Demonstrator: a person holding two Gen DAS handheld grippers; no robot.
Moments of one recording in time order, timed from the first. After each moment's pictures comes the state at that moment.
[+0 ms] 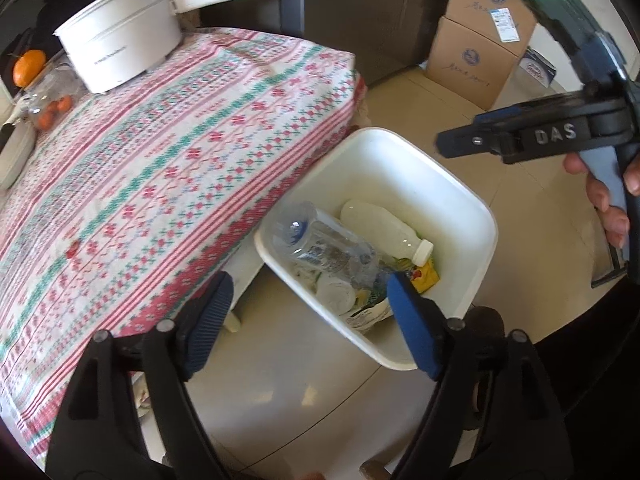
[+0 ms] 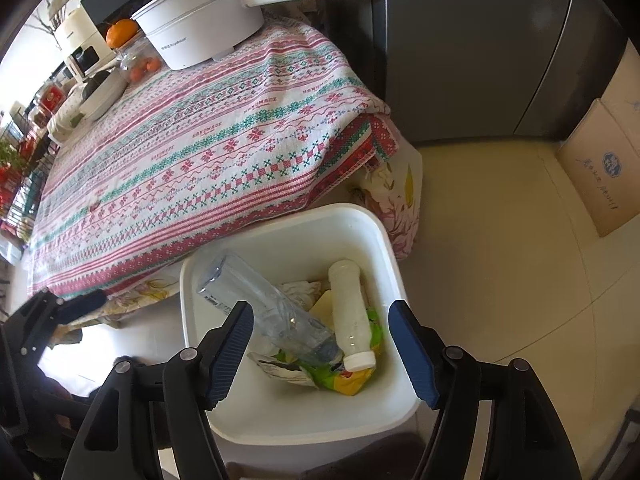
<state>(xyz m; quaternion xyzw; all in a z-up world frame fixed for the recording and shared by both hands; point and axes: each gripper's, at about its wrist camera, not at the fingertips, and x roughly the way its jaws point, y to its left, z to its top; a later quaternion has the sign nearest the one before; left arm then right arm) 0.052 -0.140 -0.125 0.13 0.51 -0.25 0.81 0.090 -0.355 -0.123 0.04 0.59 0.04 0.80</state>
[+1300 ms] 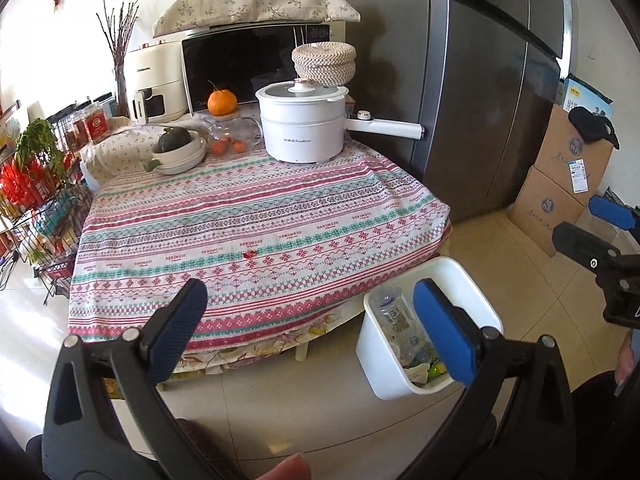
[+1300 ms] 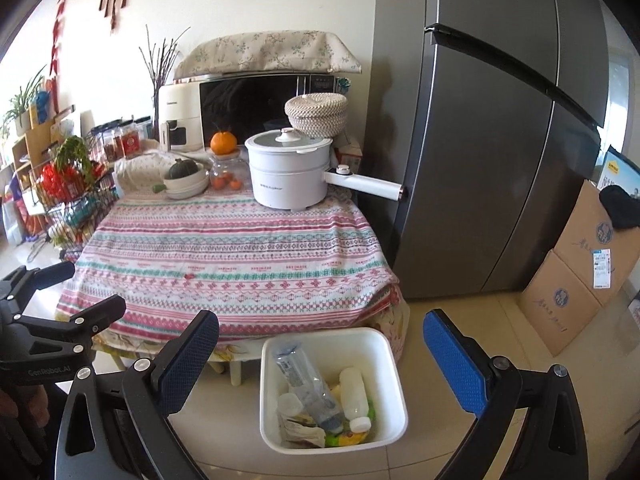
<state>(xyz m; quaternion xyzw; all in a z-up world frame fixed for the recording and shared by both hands) -0.033 -0.046 0.007 0.01 0.36 -0.04 0.93 -0.045 -0.275 0.044 -0.05 0.33 0.06 0.94</state>
